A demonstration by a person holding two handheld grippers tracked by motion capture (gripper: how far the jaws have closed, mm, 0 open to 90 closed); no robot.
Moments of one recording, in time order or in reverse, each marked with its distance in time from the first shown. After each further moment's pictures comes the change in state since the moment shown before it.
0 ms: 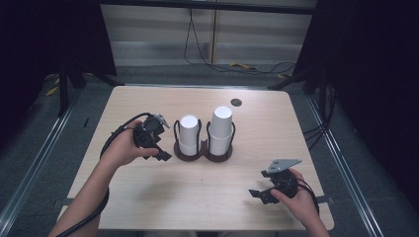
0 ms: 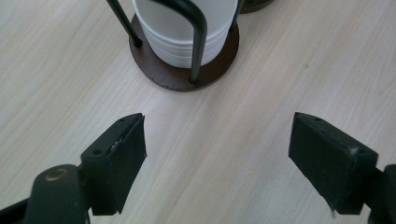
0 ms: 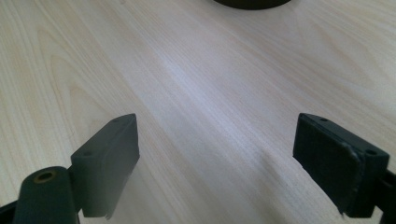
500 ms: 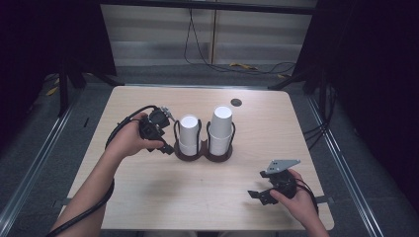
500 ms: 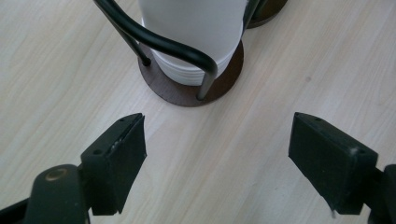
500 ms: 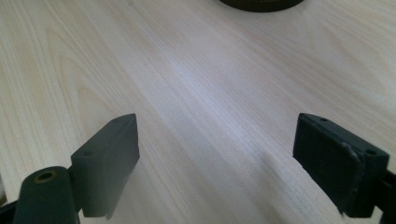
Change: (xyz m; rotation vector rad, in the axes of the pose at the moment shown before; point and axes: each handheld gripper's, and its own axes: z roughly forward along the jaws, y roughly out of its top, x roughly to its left) left arm 0.006 0.022 -0.004 0.022 0.005 0.020; right arm 0.003 0.001 0.001 -0.002 0.016 -0.010
